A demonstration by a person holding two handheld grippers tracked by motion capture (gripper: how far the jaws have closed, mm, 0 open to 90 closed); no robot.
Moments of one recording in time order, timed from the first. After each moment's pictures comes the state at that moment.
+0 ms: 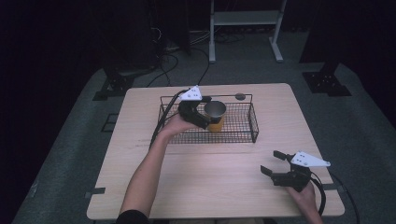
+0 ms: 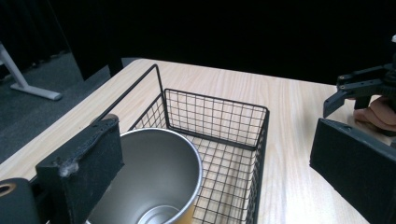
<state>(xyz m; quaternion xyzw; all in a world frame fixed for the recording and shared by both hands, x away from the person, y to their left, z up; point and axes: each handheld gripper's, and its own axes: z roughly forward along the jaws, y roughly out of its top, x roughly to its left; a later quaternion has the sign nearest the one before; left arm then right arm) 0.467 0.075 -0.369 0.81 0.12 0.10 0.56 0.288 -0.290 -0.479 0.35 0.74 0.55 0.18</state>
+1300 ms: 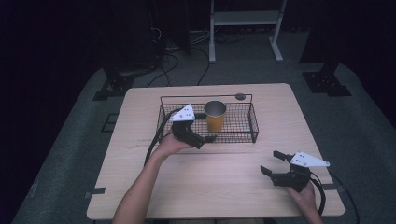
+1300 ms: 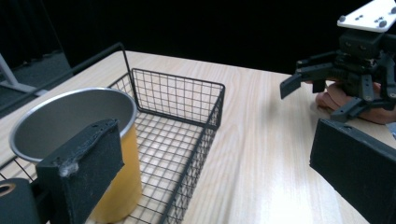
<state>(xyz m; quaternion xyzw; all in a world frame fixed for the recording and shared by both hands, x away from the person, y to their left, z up) 0.411 0.094 -0.394 0.81 0.12 0.09 0.57 0.288 -0.289 -0.479 0.35 0.74 0.54 0.19</state>
